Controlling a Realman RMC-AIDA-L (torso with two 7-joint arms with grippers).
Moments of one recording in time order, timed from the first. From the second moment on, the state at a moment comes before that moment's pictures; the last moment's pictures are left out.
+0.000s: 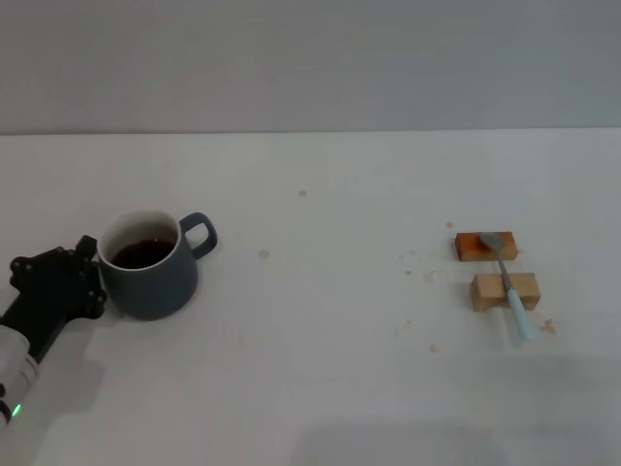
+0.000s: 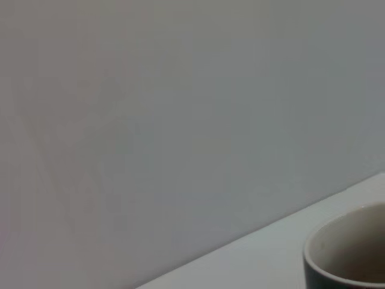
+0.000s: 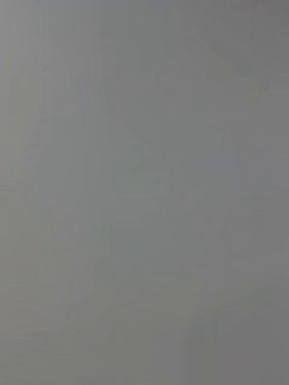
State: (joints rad) left arm -0.36 -2.07 -0.57 -0.09 2.21 1.12 0.10; right arm 0.16 2.08 0.08 0.47 -1.41 -1.75 -0.13
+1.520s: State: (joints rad) left arm -0.39 -2.07 -0.49 -0.10 2.21 1.14 0.14; right arm 0.17 2.08 0.07 0.48 -1.41 -1.75 -0.13
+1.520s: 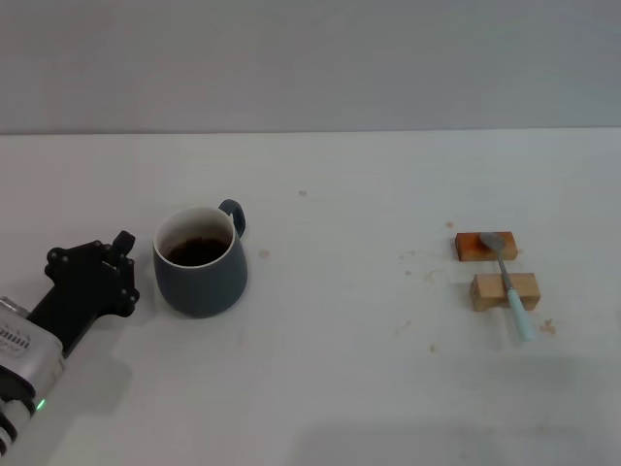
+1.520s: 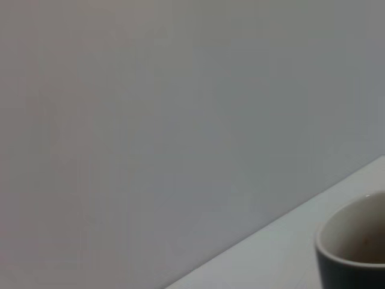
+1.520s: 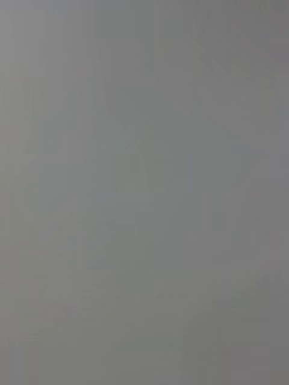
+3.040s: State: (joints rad) left arm -0.41 -2.07 -0.38 -0.20 2.20 1.11 0.16; right arm 0.16 2.08 0.07 0.48 -1.41 -1.75 -0.13
